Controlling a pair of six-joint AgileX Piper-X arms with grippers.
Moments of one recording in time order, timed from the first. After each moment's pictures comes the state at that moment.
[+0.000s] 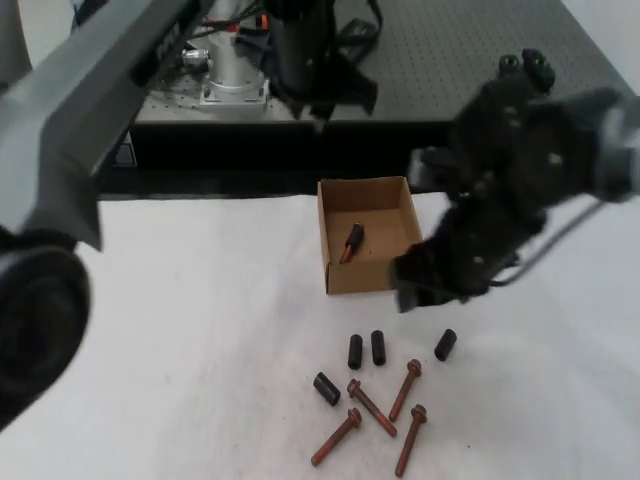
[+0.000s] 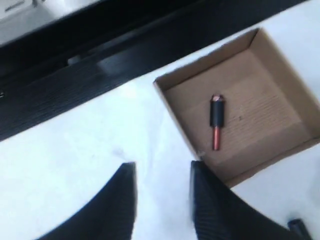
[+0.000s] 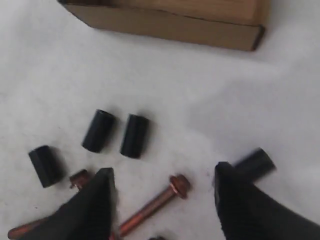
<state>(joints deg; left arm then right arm) -31.4 121.4 -124.7 70.7 -9.4 -3.1 11.7 92.2 -61.6 40.1 -6.7 4.6</state>
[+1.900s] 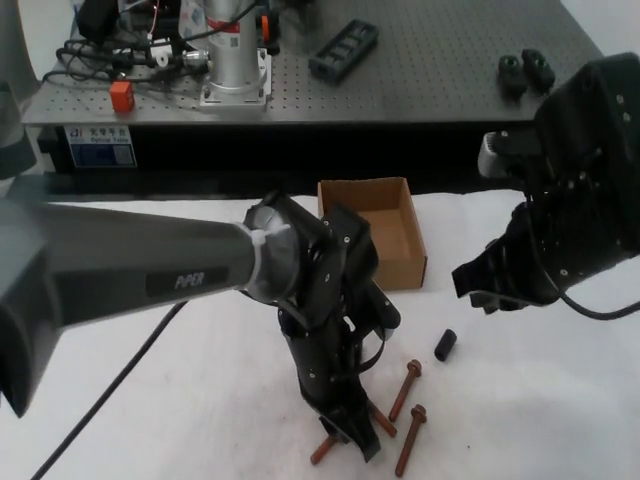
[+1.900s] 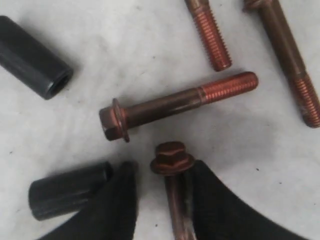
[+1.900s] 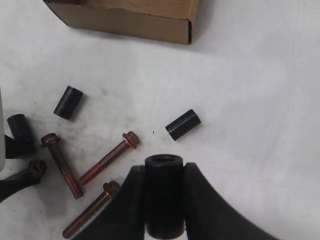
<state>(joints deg) -42.3 112.7 -74.3 44.0 10.3 17.2 8.9 76.6 -53.9 42.8 -3.1 0.0</state>
